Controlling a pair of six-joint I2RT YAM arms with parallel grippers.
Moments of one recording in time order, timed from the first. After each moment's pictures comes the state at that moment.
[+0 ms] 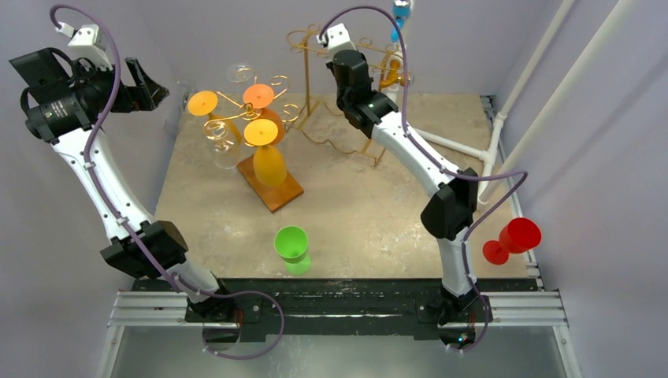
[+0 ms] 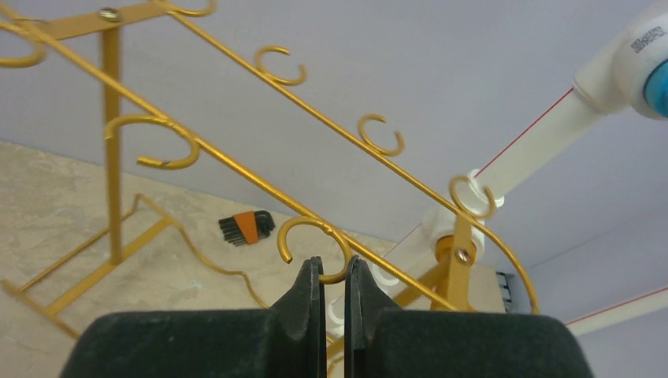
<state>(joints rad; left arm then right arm) 0.61 1.64 2.14 -0.99 0.79 0.16 0.65 2.09 2.19 -0.24 0.69 -0.31</state>
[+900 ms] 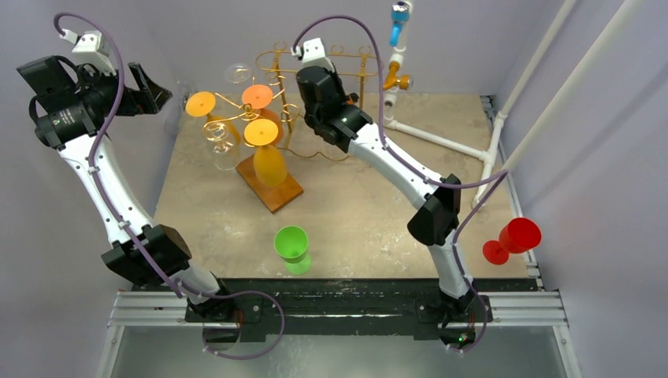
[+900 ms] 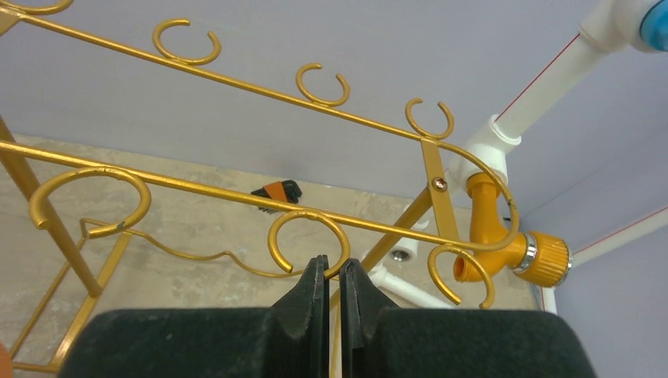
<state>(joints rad) 0.61 1.57 1.98 -0.86 0.81 0.13 0.81 2.12 2.27 -0.34 0.95 -0.18</state>
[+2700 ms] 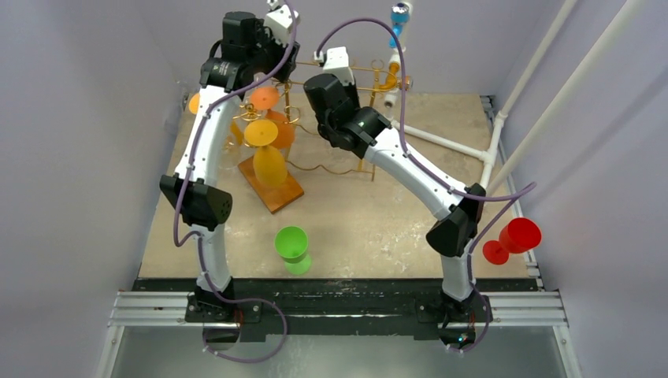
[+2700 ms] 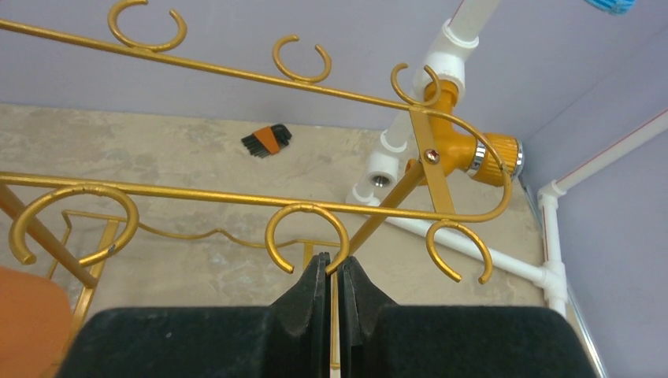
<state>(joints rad) -0.24 2.04 2.43 -0.74 0.21 0.32 0.85 1.97 2.19 -0.65 1.03 0.13</state>
